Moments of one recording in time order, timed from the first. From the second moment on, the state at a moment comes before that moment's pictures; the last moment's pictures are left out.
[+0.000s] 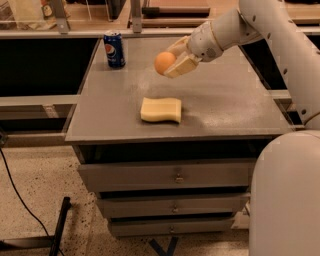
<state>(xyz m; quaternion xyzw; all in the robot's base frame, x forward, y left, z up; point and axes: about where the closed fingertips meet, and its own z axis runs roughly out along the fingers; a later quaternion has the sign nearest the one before) 0.713 -0.050 0.900 -0.67 0.59 0.21 0.40</state>
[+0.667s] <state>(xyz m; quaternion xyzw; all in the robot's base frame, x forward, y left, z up) 0.726 -0.018 0.888 -0.68 0.59 0.20 0.39</state>
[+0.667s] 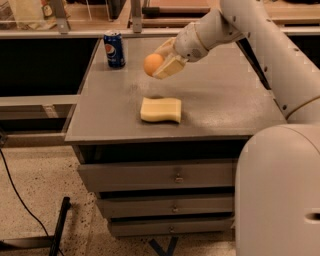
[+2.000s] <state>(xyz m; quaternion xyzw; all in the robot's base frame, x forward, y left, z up) 0.771 0.007 0.886 -0.64 0.59 0.20 0.45</state>
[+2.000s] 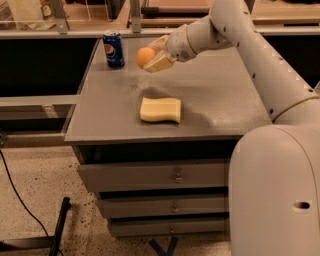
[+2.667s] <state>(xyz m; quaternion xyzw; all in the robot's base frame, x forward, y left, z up) 0.786 0.023 0.867 -0.61 0.61 0.19 0.46</state>
